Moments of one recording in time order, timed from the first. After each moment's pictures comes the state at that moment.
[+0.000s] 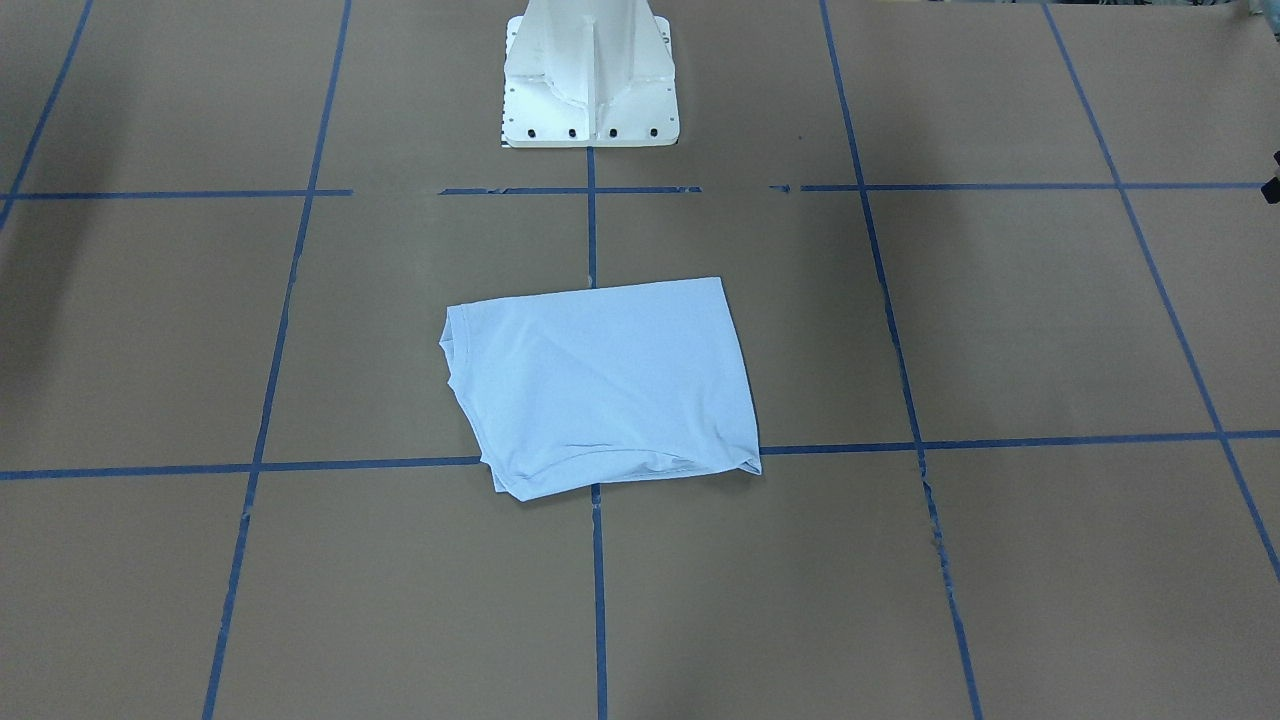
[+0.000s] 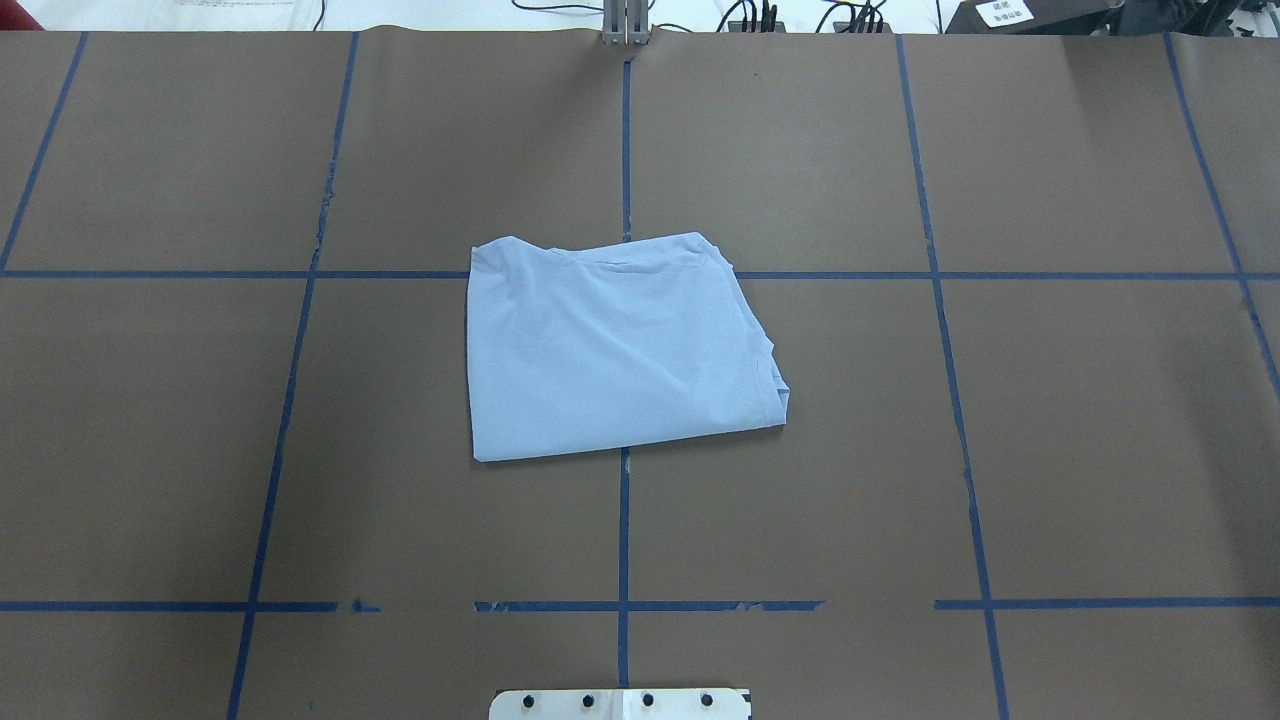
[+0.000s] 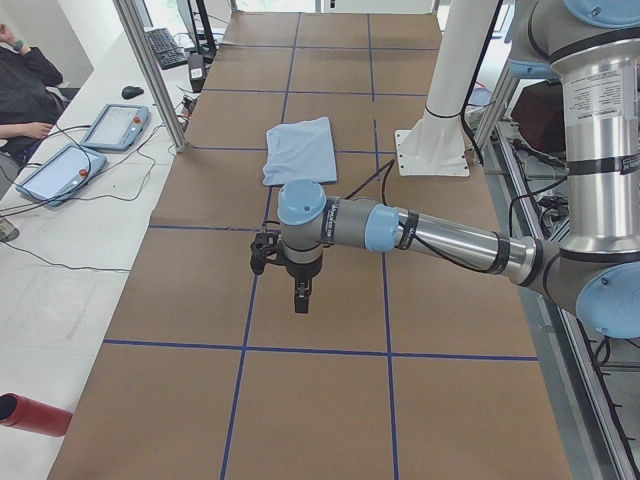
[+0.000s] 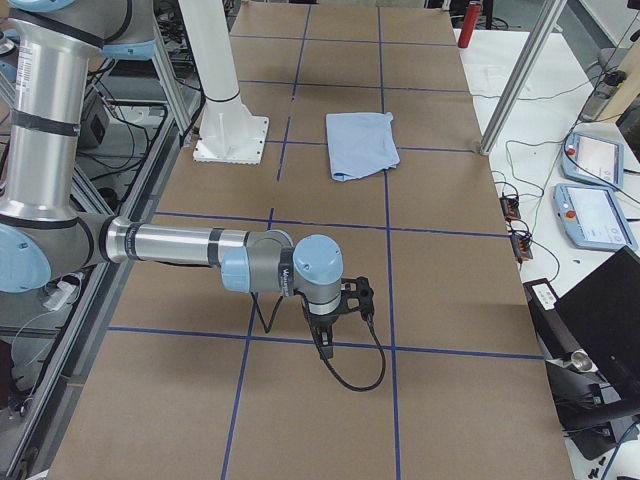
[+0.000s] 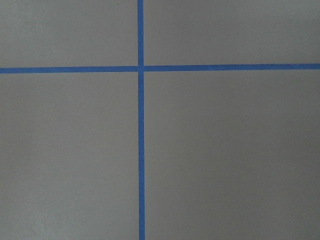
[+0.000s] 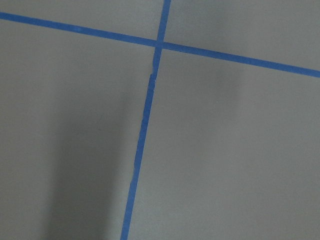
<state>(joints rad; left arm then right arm) -1.49 -1.42 -1.94 -1.50 -2.35 -0.13 1.59 -1.80 1.77 -1.50 2.31 -0.15</state>
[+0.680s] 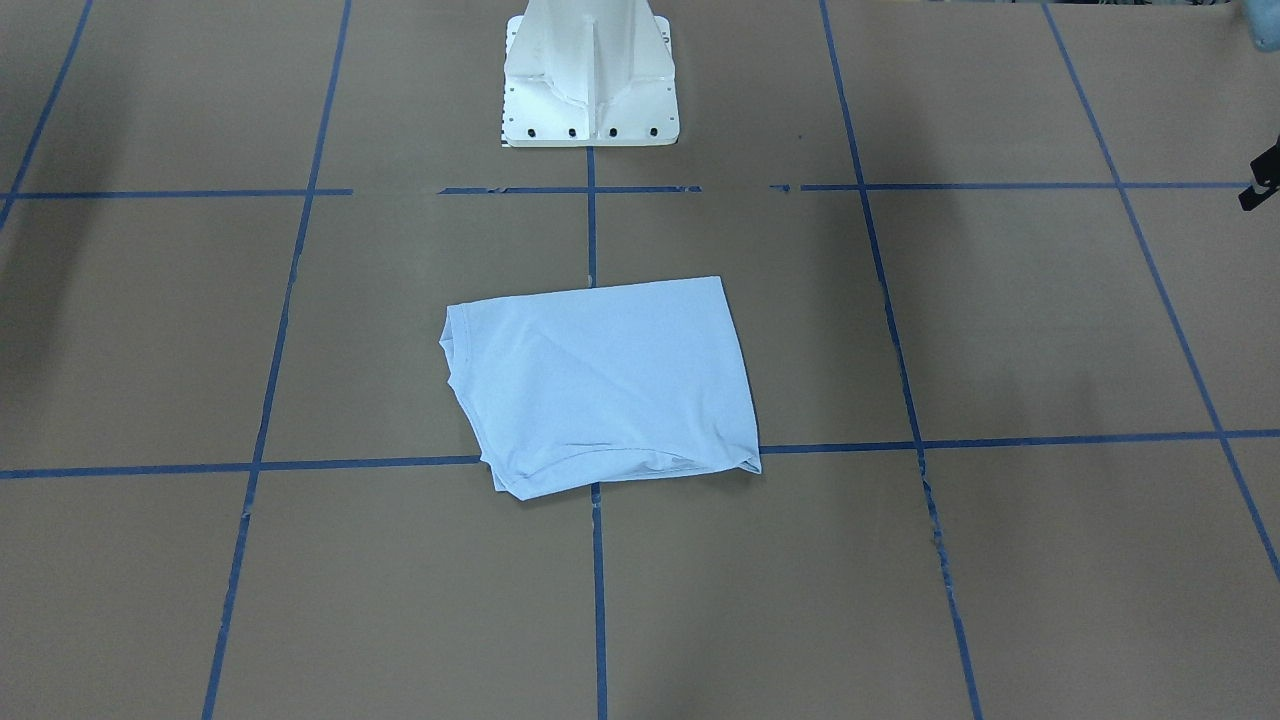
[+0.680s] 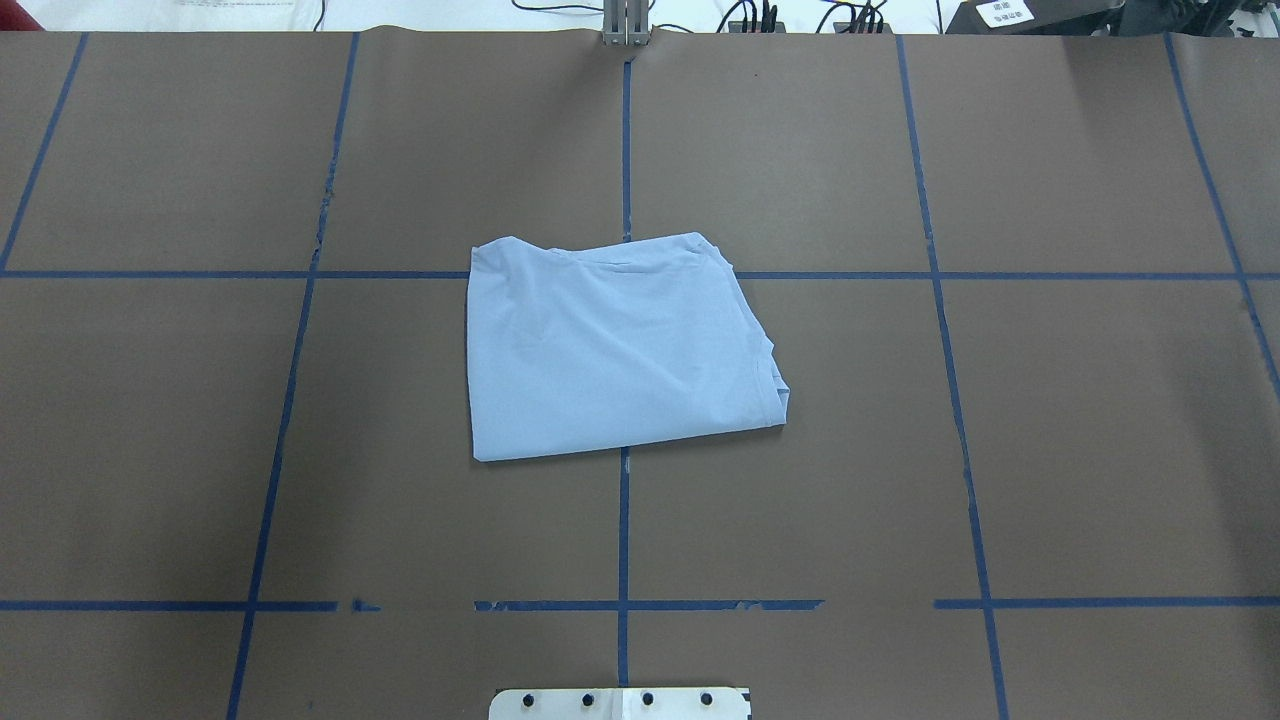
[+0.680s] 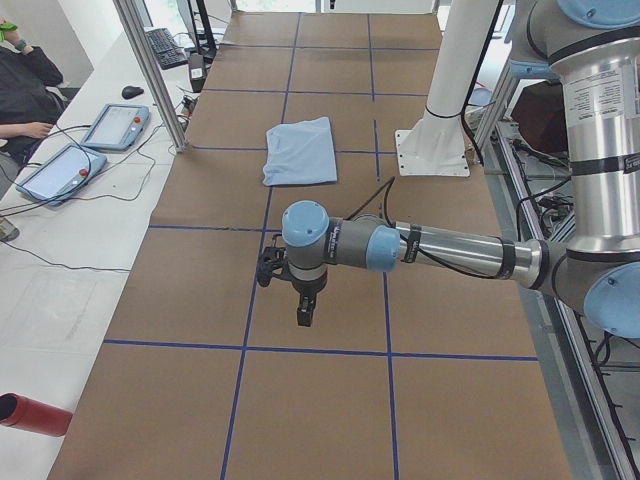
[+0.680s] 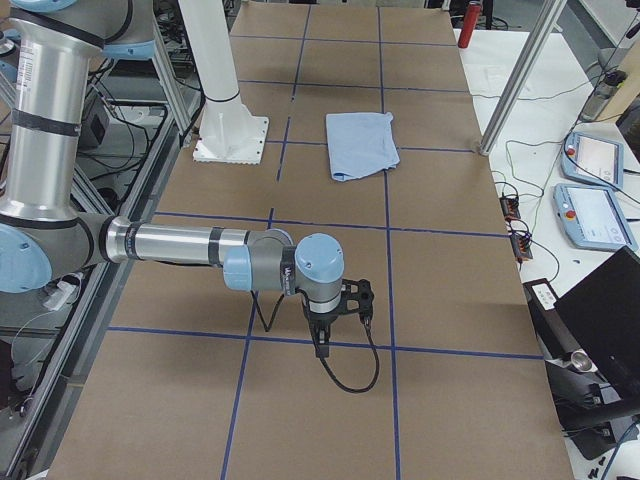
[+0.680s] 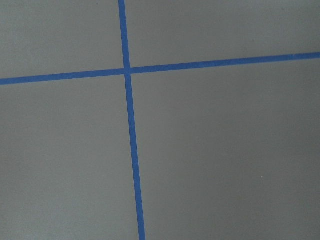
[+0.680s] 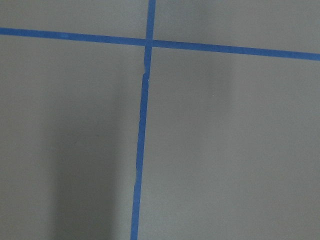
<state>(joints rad) -1.46 -1.35 -1.89 -1.57 -2.35 -0.01 1.57 -1.80 1.78 -1.51 2.30 -0.02</state>
